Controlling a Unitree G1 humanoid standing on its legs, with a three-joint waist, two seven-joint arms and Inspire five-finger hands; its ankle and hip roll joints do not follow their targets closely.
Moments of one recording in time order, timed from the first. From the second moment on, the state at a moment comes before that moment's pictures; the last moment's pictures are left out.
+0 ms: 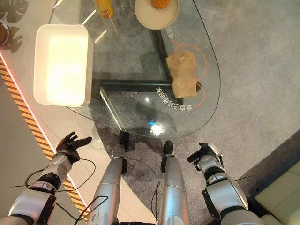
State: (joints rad) left arm -0.55 0.41 -0.14 1.18 -0.67 -0.05 0.17; right arm -0.68 -0.45 0.31 1.31 0.00 0.19 -0.19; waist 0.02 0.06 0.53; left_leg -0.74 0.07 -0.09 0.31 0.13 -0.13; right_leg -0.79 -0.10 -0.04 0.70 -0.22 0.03
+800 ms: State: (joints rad) left arm -0.56 0.44 -0.13 1.18 -0.67 -0.03 0.14; right arm -0.71 -0.52 0.09 1.21 0.35 -0.02 -0.47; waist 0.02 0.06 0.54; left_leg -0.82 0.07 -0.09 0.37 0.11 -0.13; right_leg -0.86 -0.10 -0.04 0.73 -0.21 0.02
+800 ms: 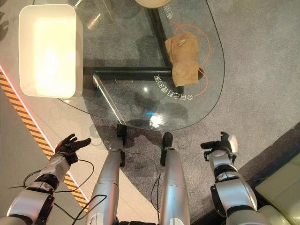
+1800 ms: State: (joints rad) left arm -0.54 0.42 -0.15 1.16 -0.73 -0.07 0.13; right arm -0.72 -0.47 0.16 0.57 0.39 -0.29 -0.88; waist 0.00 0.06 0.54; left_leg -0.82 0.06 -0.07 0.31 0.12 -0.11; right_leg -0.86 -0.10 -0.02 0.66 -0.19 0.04
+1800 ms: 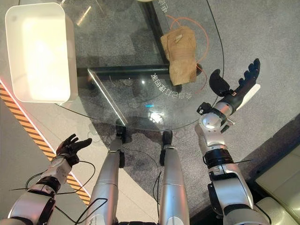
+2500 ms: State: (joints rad) left arm -0.50 0.38 -0.15 1.16 -0.73 -0.10 0.13; right arm -0.73 -0.44 0.34 0.45 0.26 -0.06 -0.81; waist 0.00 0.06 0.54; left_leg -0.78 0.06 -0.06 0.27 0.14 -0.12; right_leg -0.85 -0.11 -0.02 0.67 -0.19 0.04
